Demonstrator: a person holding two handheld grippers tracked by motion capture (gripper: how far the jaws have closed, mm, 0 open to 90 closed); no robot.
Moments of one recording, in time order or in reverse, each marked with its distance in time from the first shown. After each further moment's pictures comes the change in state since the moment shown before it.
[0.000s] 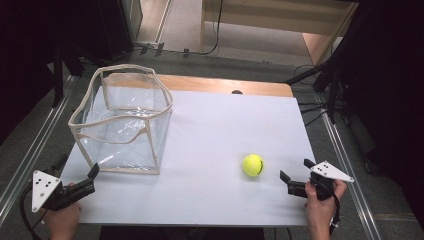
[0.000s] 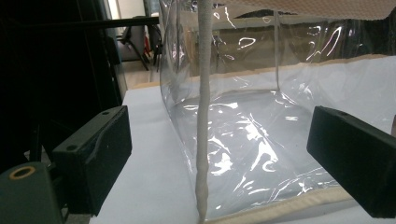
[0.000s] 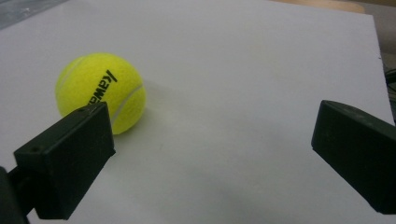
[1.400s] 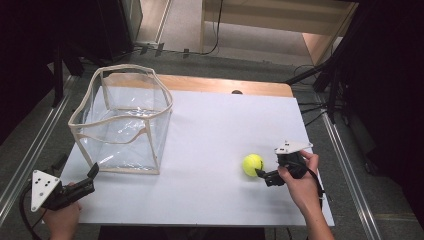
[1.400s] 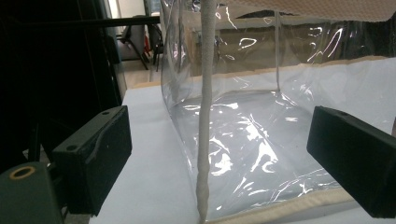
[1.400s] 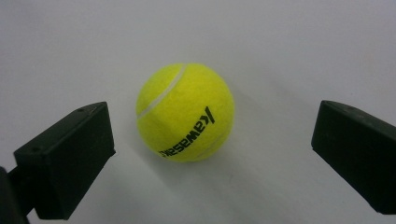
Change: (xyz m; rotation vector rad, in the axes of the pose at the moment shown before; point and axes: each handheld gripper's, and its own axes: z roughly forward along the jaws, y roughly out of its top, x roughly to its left) left arm 0.001 0.001 0.001 0.003 -0.002 -0.008; right arm 0.046 0.066 0.045 0.324 0.190 -0.235
